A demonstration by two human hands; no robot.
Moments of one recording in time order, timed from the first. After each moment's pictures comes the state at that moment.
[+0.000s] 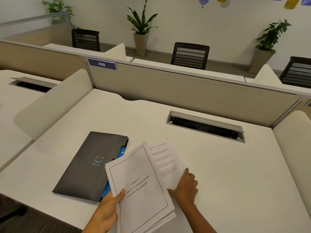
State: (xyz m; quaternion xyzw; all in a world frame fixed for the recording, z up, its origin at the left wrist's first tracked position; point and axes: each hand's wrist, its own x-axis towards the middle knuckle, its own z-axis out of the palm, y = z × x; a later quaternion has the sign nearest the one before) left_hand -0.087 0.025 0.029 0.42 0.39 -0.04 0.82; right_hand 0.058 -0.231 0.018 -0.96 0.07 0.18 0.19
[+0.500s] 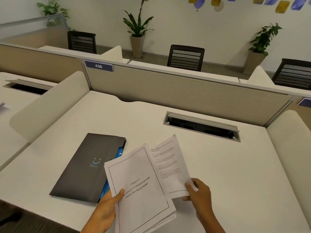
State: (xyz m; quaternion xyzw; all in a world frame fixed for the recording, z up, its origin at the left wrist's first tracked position) left_hand -0.084 0.030 0.020 0.46 0.38 -0.05 0.80; right_hand 0.030 -0.295 0.048 -0.79 0.15 0.10 0.58
